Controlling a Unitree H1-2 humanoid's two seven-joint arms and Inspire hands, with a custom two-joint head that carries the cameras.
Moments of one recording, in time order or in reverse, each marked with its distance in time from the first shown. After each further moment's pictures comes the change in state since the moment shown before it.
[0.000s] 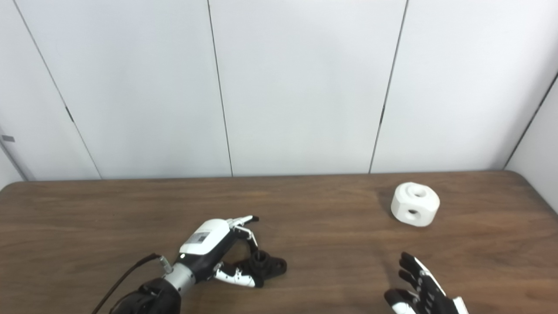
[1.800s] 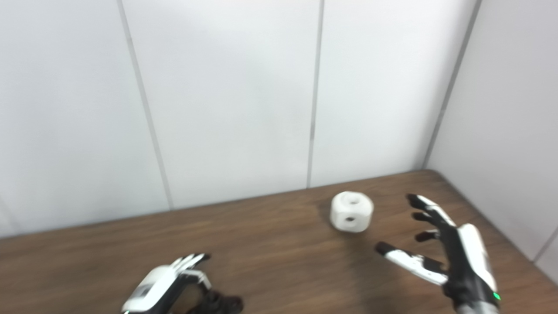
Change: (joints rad) left arm 0.023 0.011 0.000 0.045 -0.031 -0.134 0.019; right arm -0.190 -0.195 -0.196 -0.207 -0.435 0.262 -0.008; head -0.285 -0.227
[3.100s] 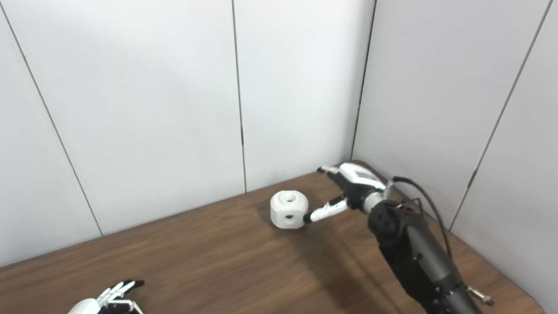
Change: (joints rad) left arm -0.008 0.053 0.059 0.036 -0.084 -0.102 -0.068; right arm -0.441 -0.315 0.254 0.546 -0.259 0.057 0.472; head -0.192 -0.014
